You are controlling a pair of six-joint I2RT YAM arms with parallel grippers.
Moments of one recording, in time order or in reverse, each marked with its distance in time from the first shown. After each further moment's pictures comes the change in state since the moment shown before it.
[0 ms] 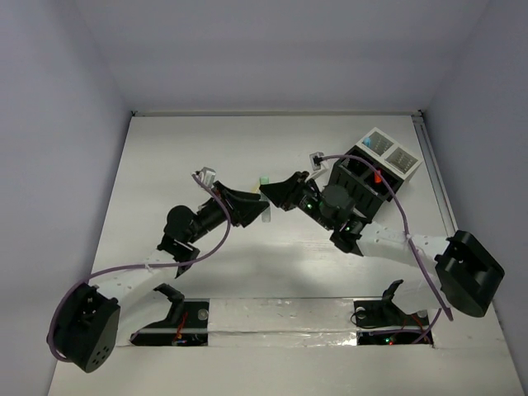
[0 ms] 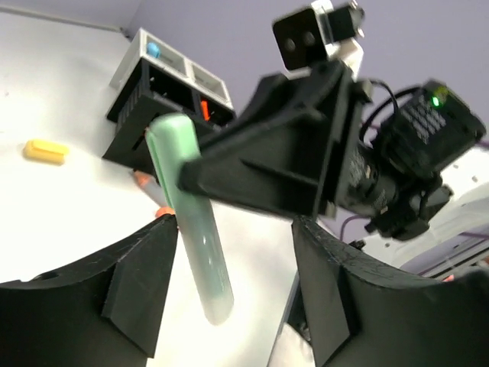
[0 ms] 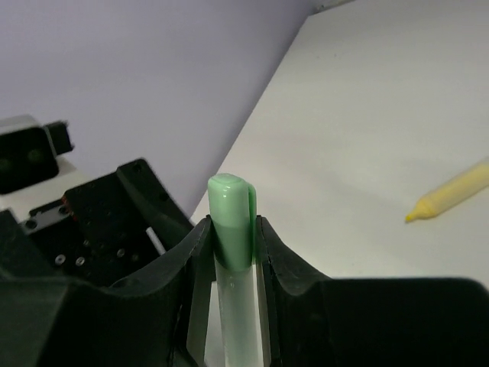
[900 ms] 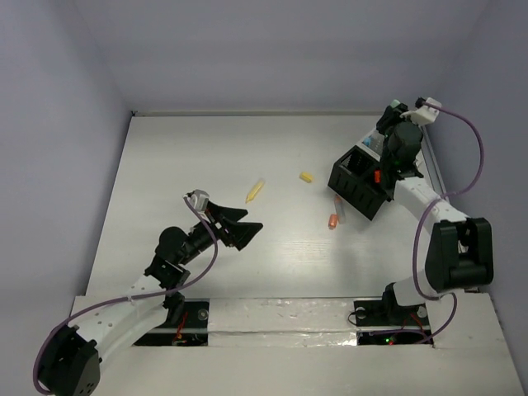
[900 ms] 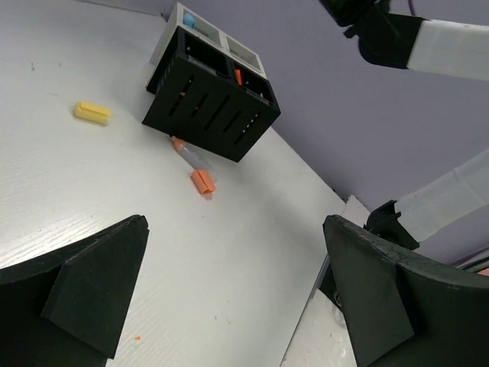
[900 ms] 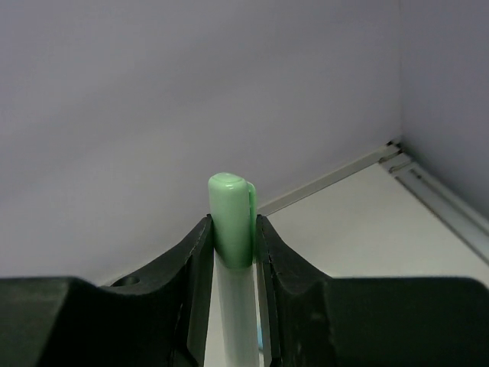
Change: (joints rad) left arm -0.044 -0.331 -0.168 -0.252 -0.106 0.140; right arm -0.746 0.126 0.277 -0.056 0.367 -0.441
